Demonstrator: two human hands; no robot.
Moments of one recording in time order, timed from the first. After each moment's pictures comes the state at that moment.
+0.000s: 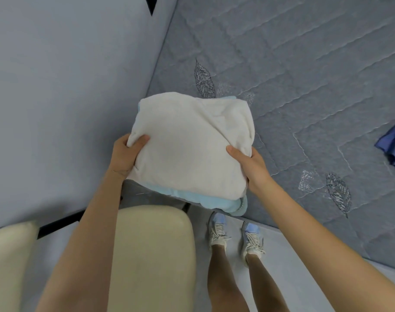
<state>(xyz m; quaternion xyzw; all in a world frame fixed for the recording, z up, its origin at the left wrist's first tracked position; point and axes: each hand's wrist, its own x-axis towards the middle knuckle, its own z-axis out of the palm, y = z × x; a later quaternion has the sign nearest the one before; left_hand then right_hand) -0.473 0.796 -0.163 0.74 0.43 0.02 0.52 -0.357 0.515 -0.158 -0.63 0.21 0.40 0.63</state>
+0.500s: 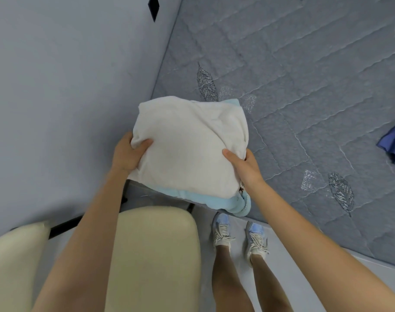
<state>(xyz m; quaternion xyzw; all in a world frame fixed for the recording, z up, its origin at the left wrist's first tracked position) -0.472 0.814 -0.160 0.80 0.43 -0.07 0.41 -0.367 0.528 -0.172 -0.68 0.20 0.38 0.59</state>
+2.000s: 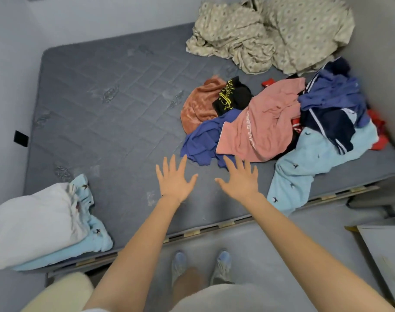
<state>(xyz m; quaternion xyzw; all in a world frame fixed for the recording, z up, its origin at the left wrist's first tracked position) -0.330 0.142 0.026 0.98 0.01 -0.15 0.11 -0.344 -0.049 0.062 -0.97 0.04 0.21 0.11</state>
